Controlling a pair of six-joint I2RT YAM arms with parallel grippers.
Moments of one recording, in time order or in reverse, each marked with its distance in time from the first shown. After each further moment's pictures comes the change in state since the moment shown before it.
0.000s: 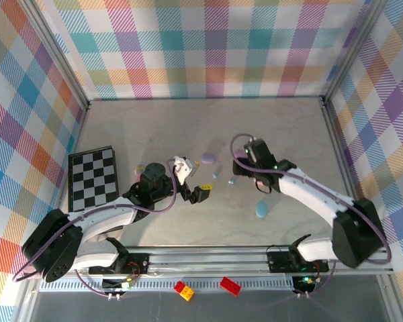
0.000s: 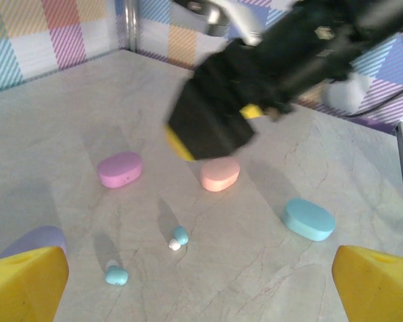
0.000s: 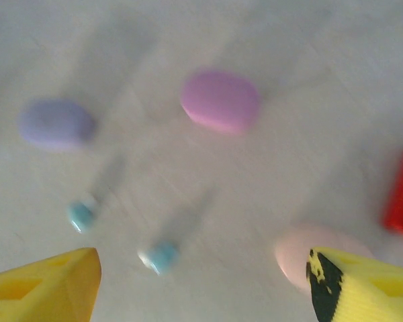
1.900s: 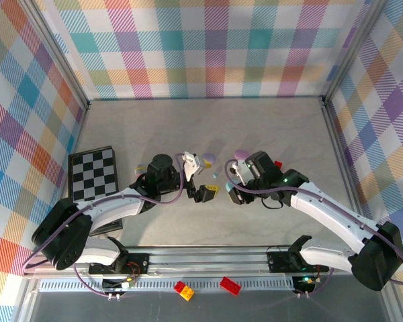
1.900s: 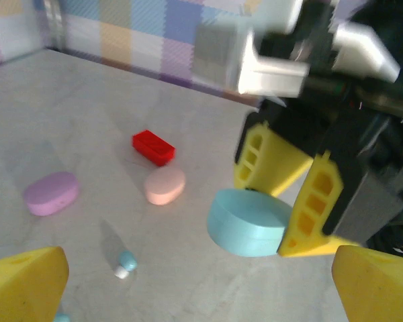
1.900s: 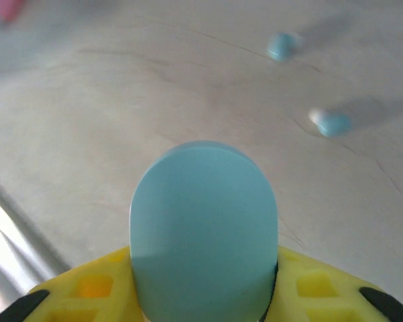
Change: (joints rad) left arm 0.008 0.104 0.132 -0.055 0.233 0.024; right arm 0.097 -0.173 0.049 -0.275 -0.486 -0.462
